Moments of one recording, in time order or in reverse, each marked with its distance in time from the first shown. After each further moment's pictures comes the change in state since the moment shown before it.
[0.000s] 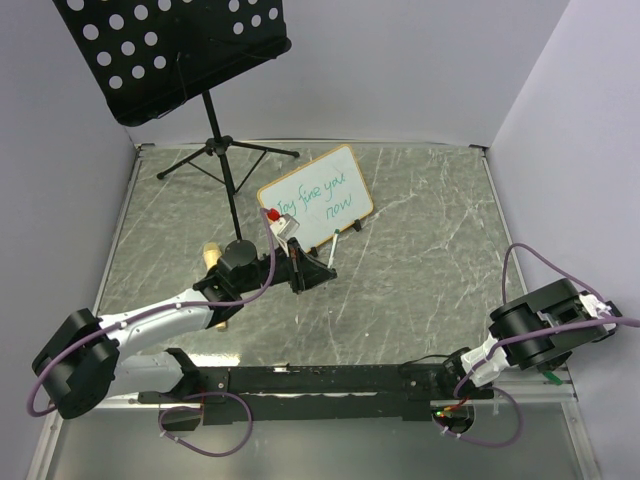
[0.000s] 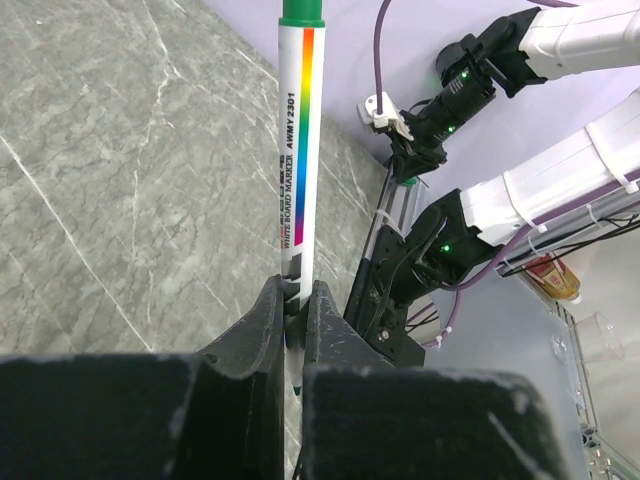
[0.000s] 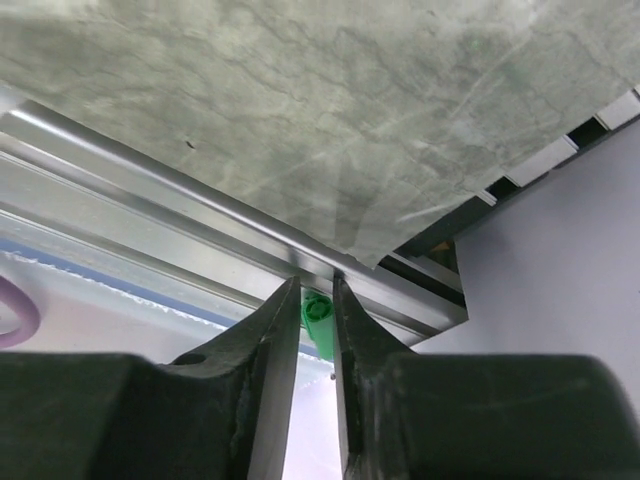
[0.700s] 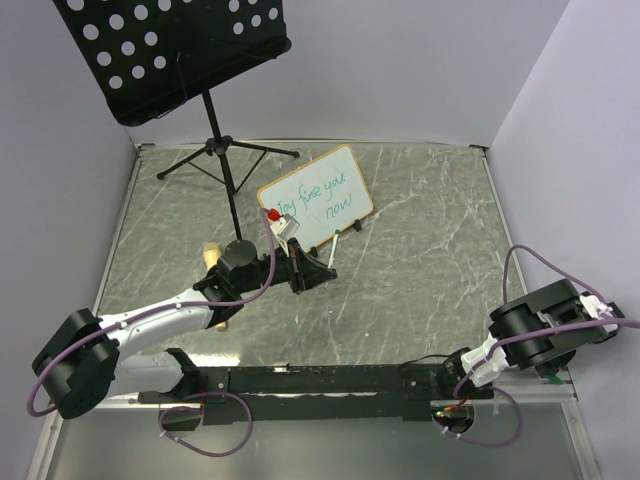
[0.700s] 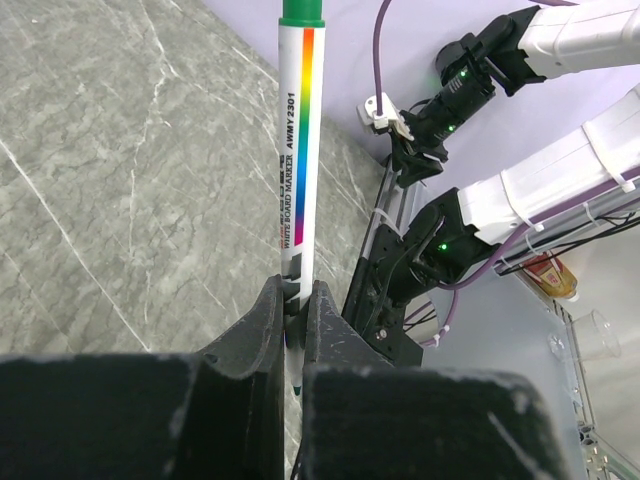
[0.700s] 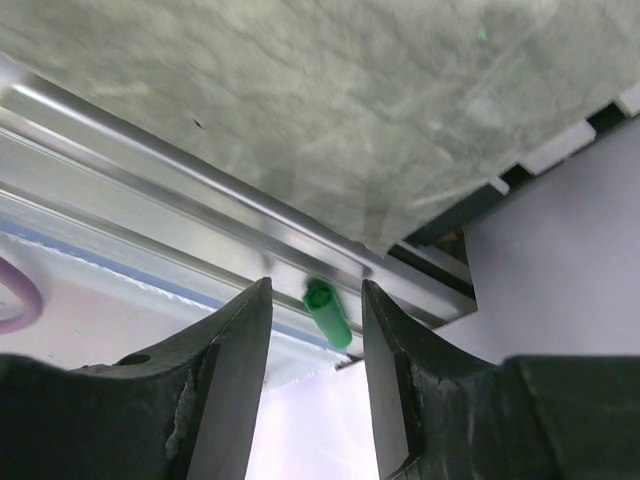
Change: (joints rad) left arm 0.000 0.001 0.000 0.002 0.006 -0.003; right arm -0.010 -0.003 0.007 -0.014 0.024 -0.014
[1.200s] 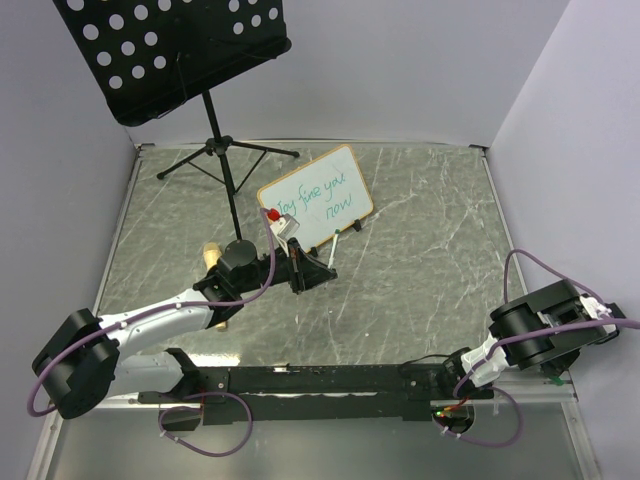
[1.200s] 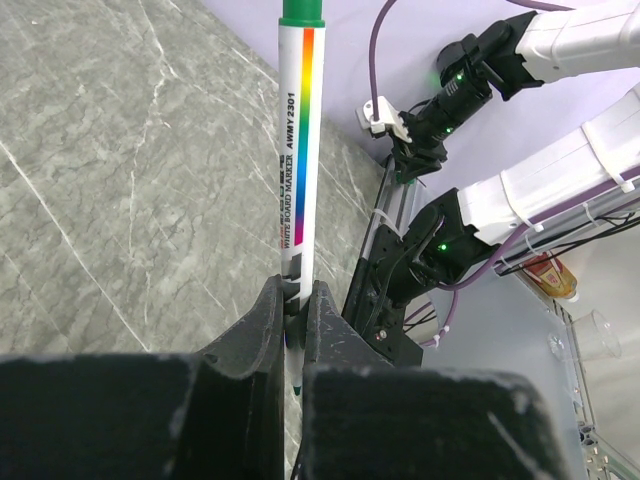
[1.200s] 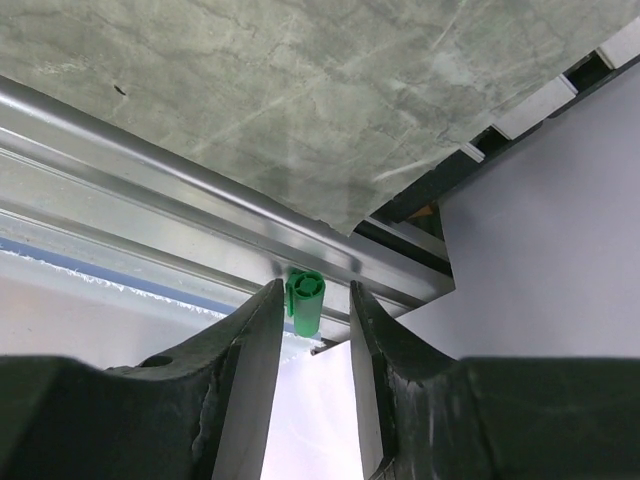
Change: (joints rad) left arm 0.000 0.000 0.000 0.002 0.000 0.000; right arm -0.010 0.001 -0.019 0.091 0.042 -0.021
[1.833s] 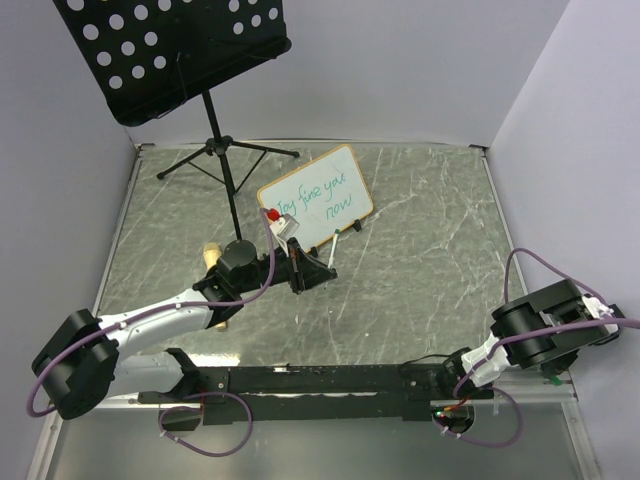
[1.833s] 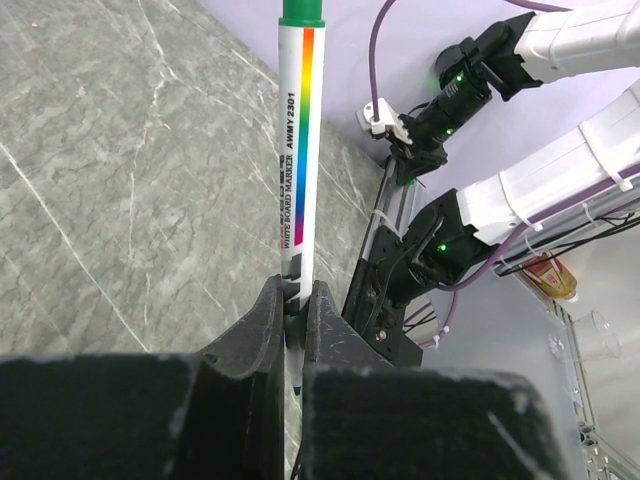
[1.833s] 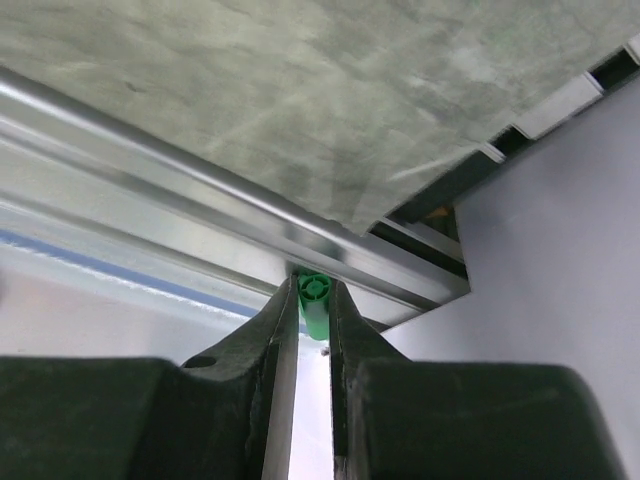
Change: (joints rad) left arm 0.000 -0.003 0.000 0.000 0.000 0.000; right arm -0.007 0.012 0.010 -0.032 -0.005 0.010
